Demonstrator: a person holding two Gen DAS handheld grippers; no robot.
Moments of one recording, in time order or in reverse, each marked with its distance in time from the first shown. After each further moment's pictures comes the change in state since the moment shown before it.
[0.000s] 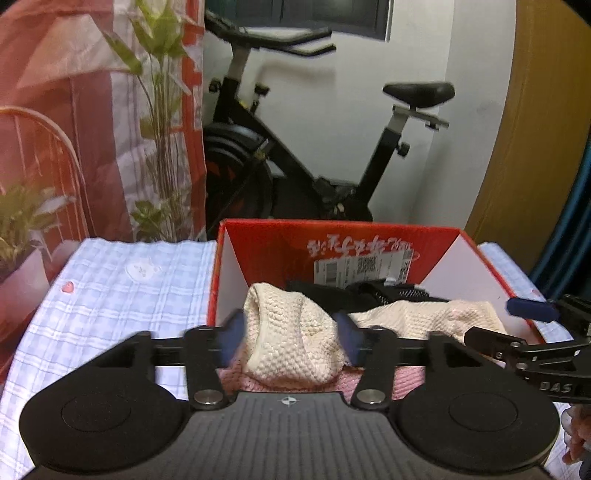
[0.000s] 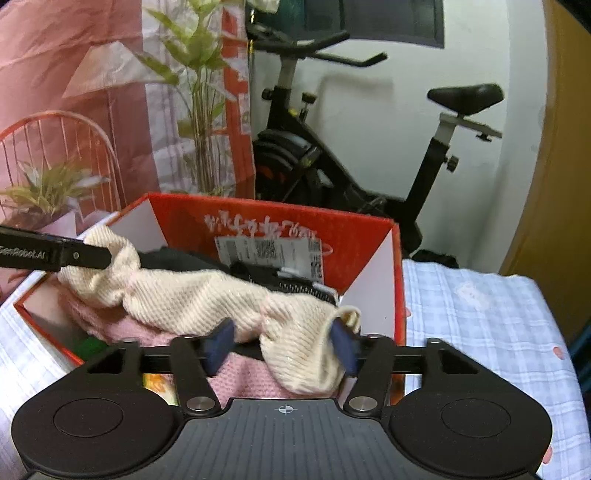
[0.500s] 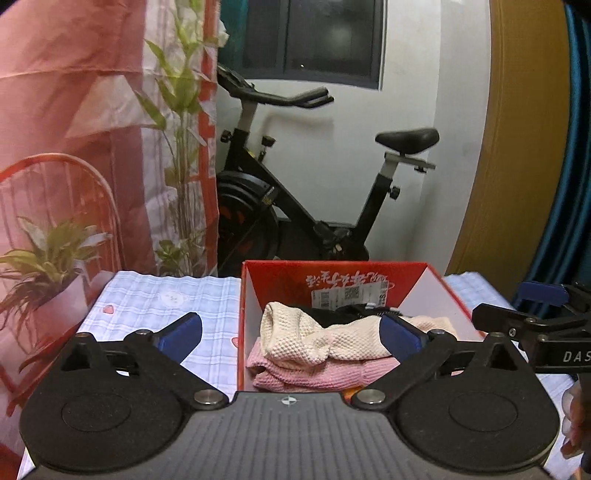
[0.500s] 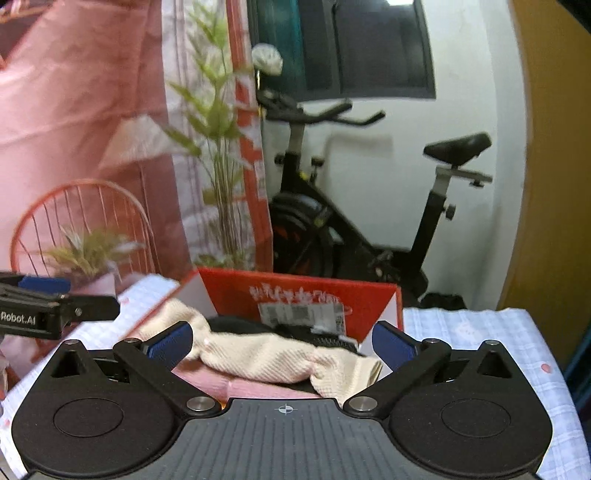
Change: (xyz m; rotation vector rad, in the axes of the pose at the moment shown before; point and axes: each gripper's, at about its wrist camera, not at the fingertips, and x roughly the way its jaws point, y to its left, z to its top) left arm -0.109 -0.006 -0.010 -0.001 -0.158 0.018; right arm -0.102 0.022 0.018 0.044 -0.183 0.043
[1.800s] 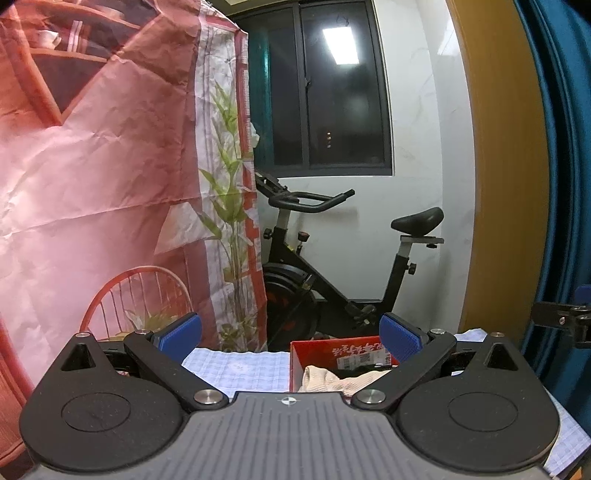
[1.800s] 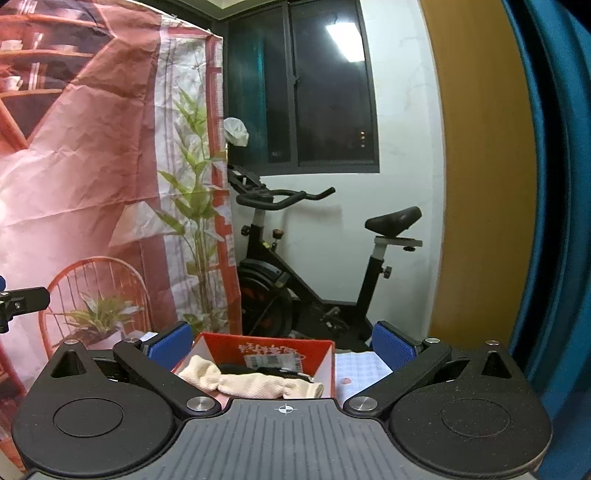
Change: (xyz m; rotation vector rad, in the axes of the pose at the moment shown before) left arm -0.201 -0.047 0.029 0.079 -0.246 0.175; right arm -0.229 0.033 0.052 0.018 -0.148 -0.146
